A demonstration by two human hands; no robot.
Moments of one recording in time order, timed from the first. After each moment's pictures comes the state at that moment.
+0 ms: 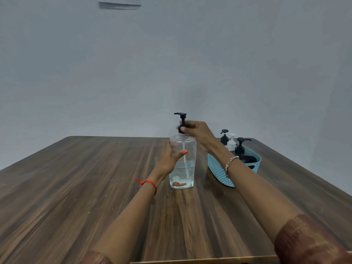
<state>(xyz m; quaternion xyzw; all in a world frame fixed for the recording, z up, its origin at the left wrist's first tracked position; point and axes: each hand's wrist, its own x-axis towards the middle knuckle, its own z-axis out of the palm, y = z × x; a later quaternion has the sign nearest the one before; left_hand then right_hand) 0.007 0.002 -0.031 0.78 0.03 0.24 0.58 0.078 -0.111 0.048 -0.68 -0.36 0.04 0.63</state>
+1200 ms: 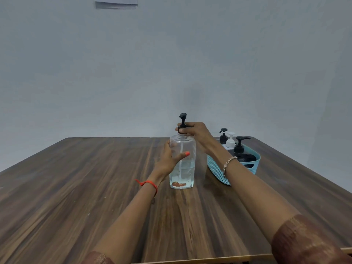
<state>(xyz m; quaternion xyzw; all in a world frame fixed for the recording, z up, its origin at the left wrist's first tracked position) 0.015 0.005 -0.037 0.77 0.01 0.23 0.60 0.074 -0.108 0.047 -0.67 -0.35 0.07 0.65</state>
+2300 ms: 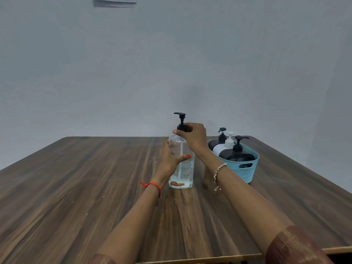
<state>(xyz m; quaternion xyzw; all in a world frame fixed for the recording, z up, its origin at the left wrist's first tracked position) 0.023 -0.003 -0.047 0.76 0.06 0.29 0.59 0.056 -0.096 0.034 -0.71 -0.31 -0.13 0.62</state>
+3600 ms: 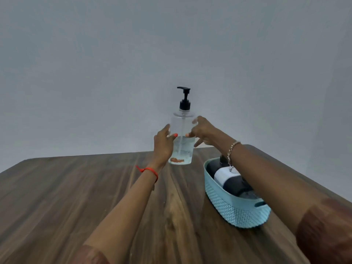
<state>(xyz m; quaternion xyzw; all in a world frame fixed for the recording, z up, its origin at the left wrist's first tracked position) 0.159 0.033 0.037 0.77 -0.01 0.38 0.52 0.215 -0.084 0.096 -0.81 -0.20 0.04 0.54</state>
